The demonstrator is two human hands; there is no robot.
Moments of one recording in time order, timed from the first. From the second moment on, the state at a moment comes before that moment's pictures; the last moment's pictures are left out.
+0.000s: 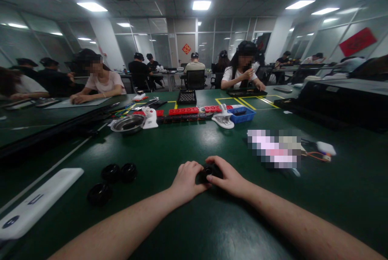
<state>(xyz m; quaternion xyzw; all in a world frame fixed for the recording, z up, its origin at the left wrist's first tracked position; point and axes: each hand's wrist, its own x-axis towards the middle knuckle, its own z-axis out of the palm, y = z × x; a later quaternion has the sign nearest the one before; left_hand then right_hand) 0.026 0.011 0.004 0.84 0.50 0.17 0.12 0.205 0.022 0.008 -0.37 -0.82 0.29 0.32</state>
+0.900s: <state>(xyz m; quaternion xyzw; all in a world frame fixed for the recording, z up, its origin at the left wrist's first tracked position) 0.026 0.011 0.006 0.84 0.50 0.16 0.13 0.205 0.020 0.009 -0.35 -0.83 0.31 0.31</state>
